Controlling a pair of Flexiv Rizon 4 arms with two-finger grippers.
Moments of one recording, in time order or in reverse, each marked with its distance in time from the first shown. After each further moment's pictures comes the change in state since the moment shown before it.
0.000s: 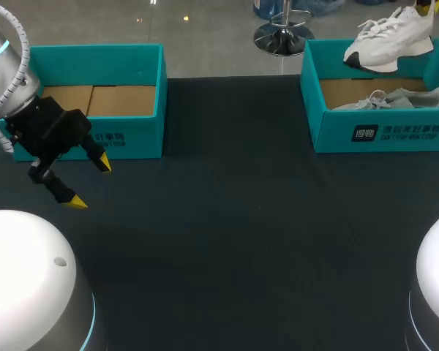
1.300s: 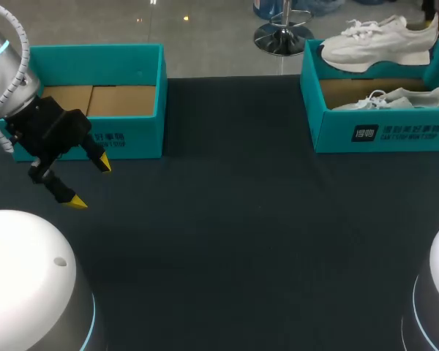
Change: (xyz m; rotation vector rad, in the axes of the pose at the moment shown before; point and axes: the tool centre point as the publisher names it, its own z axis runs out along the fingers) left arm 0.000 0.000 0.000 0.000 0.000 0.000; right arm -0.006 -0.020 0.039 -0.005 -0.041 0.598
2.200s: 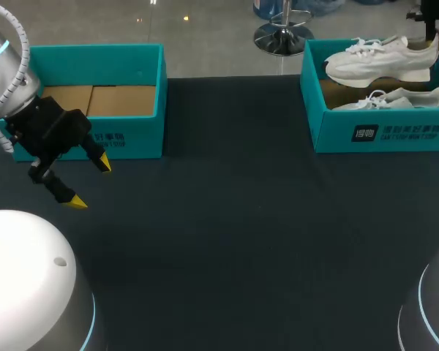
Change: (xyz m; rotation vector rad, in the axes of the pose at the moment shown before) left arm 0.000 0.000 0.000 0.000 0.000 0.000; right arm 0.002 0.015 0.067 -0.008 -0.002 0.058
